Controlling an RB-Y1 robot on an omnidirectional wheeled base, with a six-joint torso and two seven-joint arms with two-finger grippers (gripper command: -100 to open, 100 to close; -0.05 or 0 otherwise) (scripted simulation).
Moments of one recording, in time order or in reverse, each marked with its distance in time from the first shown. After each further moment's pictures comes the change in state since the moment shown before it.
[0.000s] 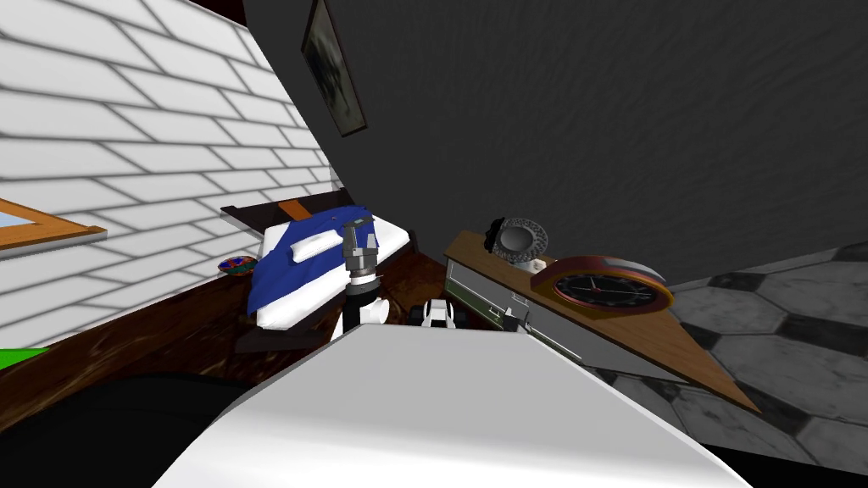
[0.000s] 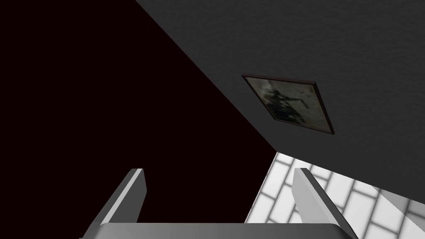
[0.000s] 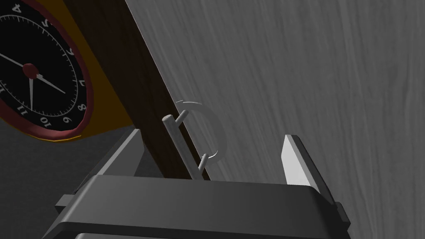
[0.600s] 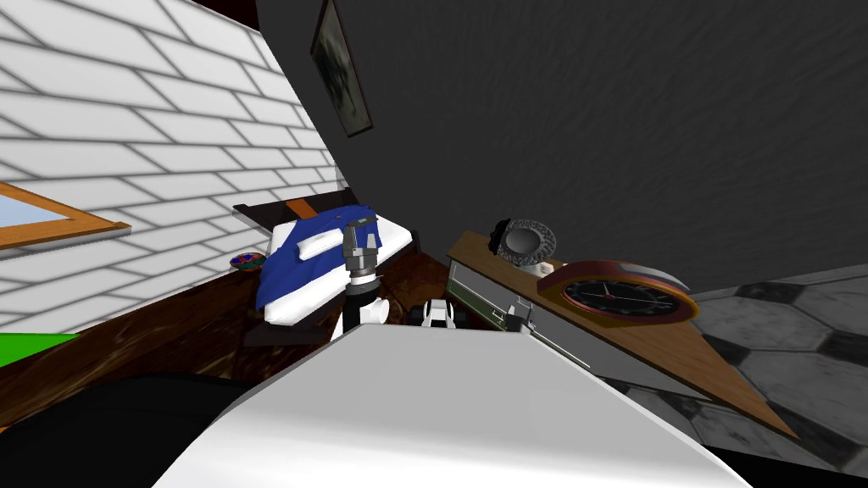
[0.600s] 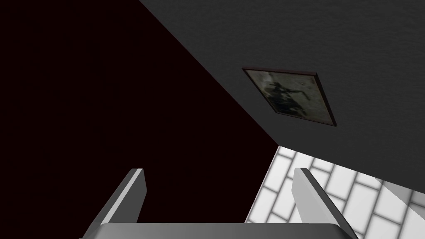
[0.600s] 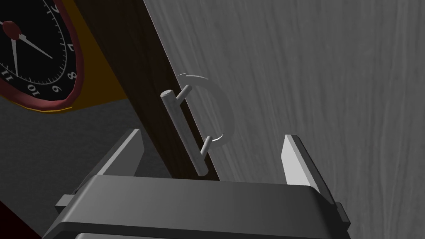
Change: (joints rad) left arm 0.000 0.000 0.000 0.000 0.000 0.000 0.000; right arm -0.019 -0.038 0.014 0.040 0.044 0.039 -0.002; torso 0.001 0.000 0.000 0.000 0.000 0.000
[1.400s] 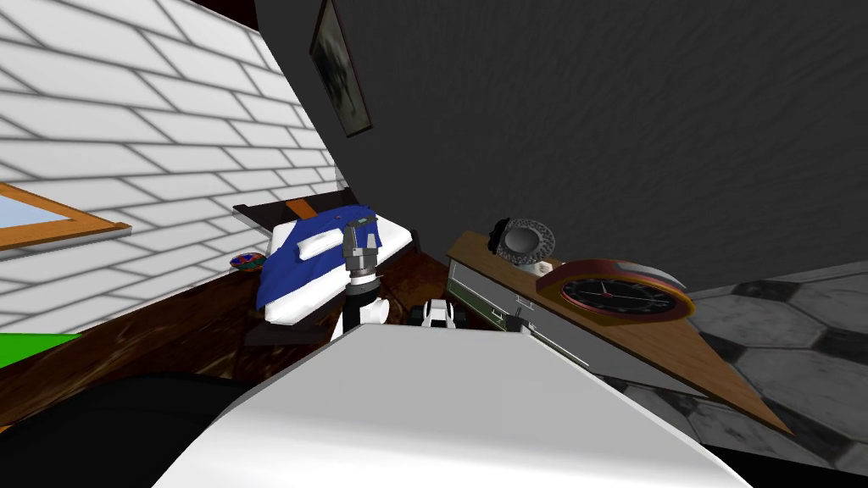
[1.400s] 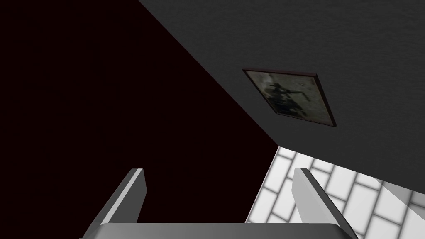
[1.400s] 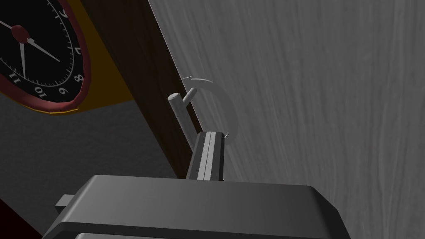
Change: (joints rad) left arm 0.000 0.000 0.000 0.000 0.000 0.000 0.000; right arm 0.014 -0.004 0.004 -0.020 0.004 0.005 0.004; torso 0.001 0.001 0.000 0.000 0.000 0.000
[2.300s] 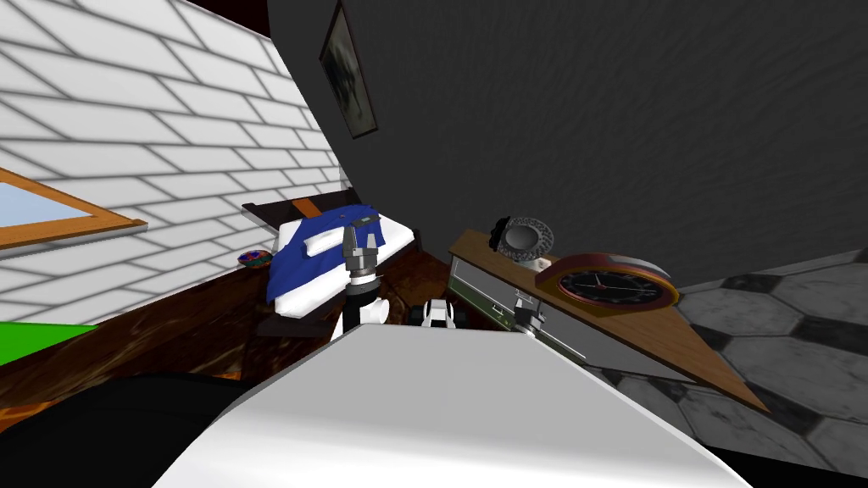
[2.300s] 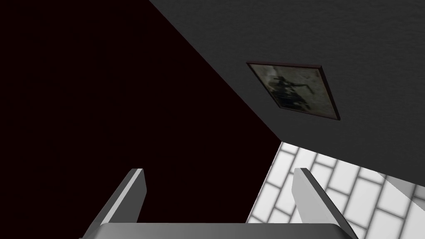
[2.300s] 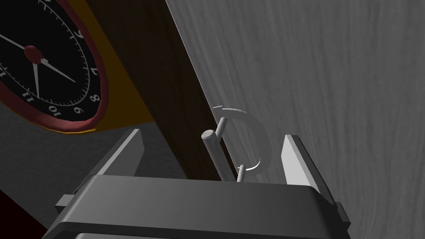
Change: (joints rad) left arm 0.000 0.000 0.000 0.000 0.000 0.000 0.000; right arm -0.014 -0.131 -0.034 -0.113 -0.050 -0.110 -0.005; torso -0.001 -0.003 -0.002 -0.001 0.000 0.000
